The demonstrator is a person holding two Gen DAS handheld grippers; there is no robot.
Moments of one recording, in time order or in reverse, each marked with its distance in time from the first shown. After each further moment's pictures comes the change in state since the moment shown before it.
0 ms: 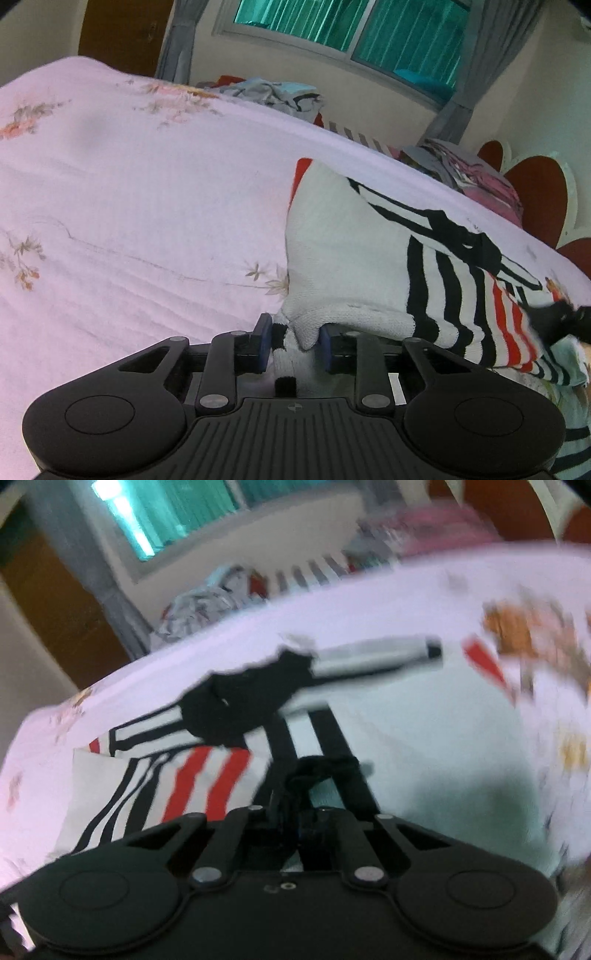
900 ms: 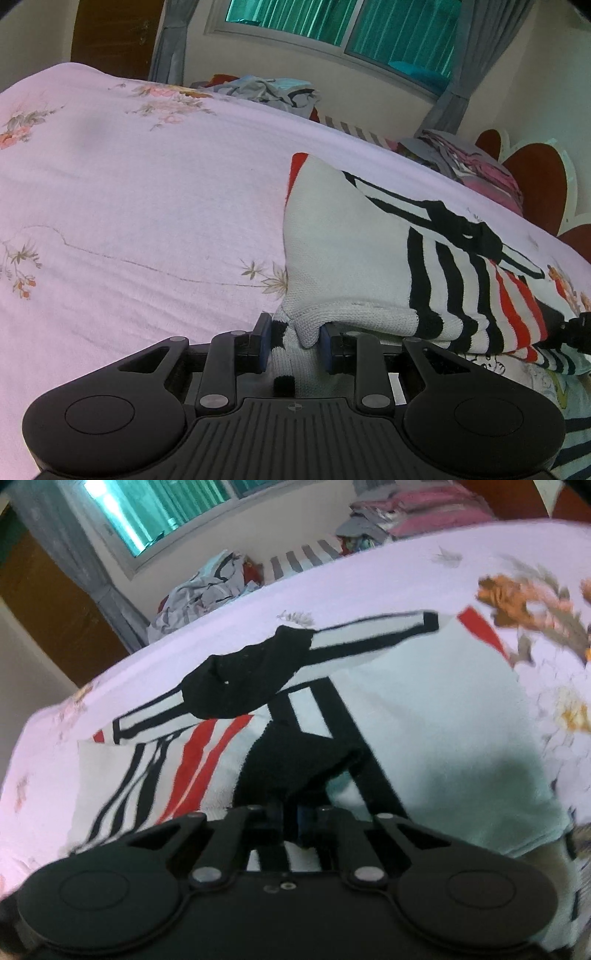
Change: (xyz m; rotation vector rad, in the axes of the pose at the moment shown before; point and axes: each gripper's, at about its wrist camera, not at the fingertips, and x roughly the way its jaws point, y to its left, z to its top) left arm 0.004 -0.006 0.002 0.040 0.012 0.007; right arm 0.006 -0.008 -0.016 0.105 0.109 0.015
